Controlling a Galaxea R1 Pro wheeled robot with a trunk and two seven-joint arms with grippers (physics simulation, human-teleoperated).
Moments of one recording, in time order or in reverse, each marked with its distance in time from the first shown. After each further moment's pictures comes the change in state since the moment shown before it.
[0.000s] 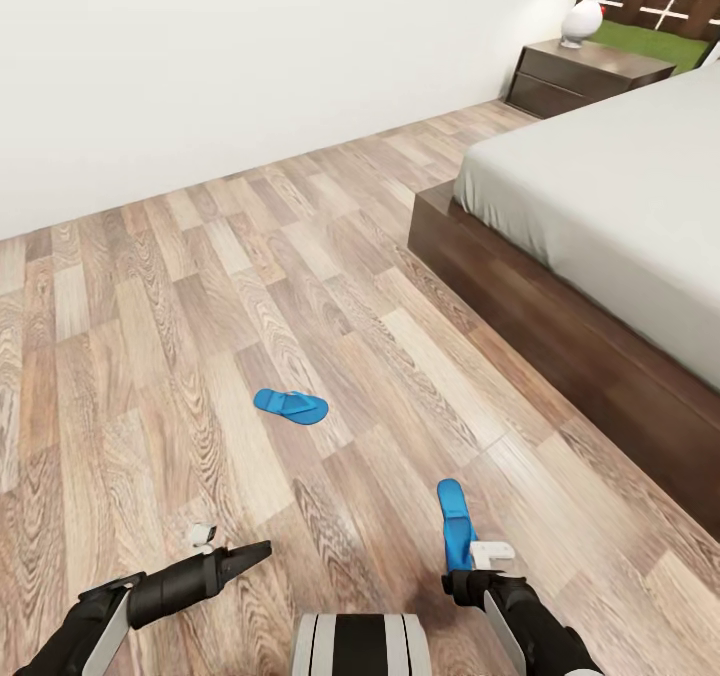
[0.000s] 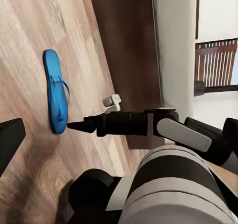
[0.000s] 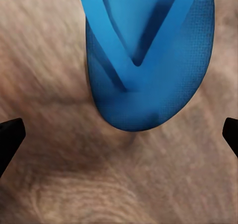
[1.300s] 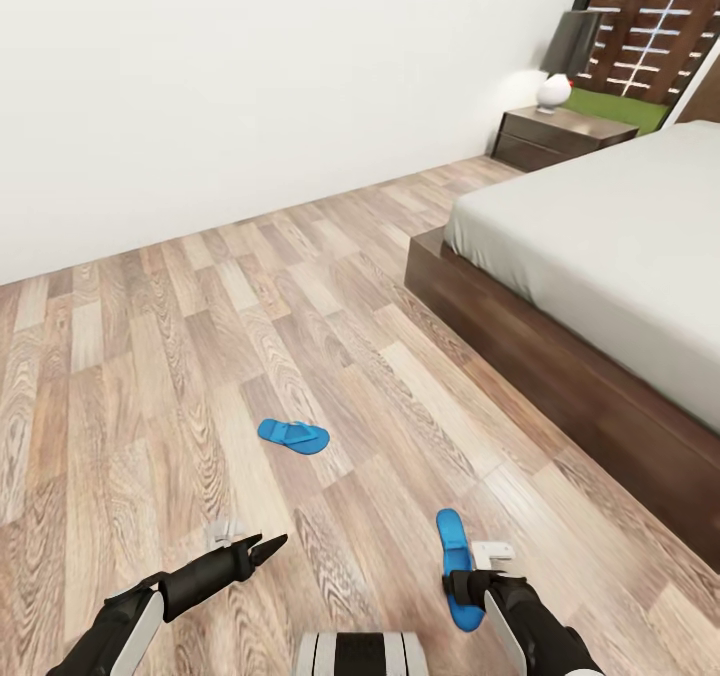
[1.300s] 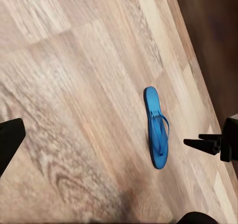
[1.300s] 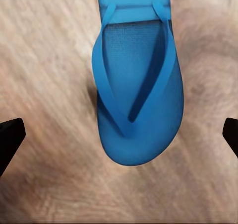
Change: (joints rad) left arm 0.000 -0.066 -0.026 0.008 -0.010 -0.171 0.529; right arm 0.000 -0.002 0.000 0.000 0.000 0.000 0.000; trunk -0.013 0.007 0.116
